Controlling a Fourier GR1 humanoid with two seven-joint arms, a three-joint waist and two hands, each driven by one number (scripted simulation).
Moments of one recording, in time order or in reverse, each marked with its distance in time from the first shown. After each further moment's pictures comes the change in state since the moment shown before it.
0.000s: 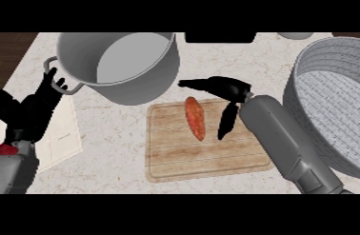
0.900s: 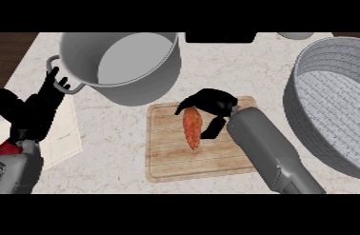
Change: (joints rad) left arm -0.006 -0.054 0.037 -0.014 -0.064 -0.018 0.012; right arm 0.053 0.087 0.029 0.025 0.228 -0.123 -0.019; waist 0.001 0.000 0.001
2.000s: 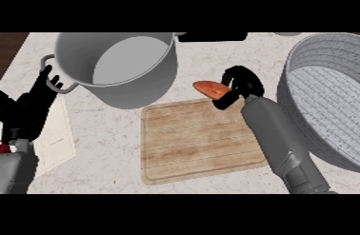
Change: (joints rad) left arm -0.008 -0.001 0.052 0.012 -0.018 -0.010 -0.012; right arm -0.058 0.016 -0.410 0.163 0.002 -0.439 0.678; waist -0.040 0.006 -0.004
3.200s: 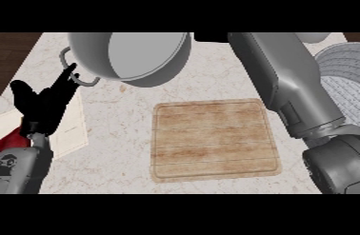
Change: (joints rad) left arm -0.041 -0.034 -0.068 -0.005 -0.015 -0.025 0.058; right arm -0.636 -0.057 -0.102 0.260 0.619 -0.696 0.944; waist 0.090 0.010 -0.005
